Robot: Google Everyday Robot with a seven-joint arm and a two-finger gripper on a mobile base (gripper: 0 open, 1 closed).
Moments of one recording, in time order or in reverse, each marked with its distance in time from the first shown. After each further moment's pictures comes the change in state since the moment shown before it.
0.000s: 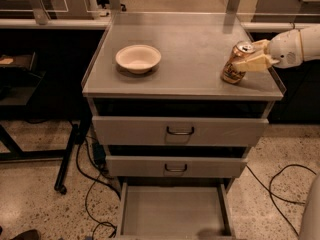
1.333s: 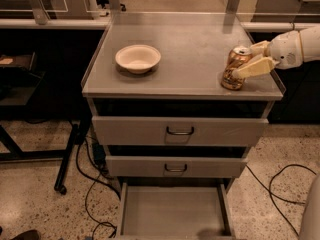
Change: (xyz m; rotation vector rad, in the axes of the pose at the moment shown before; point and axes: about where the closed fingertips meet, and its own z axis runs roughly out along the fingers) arm 0.000 0.000 0.000 0.000 0.000 0.000
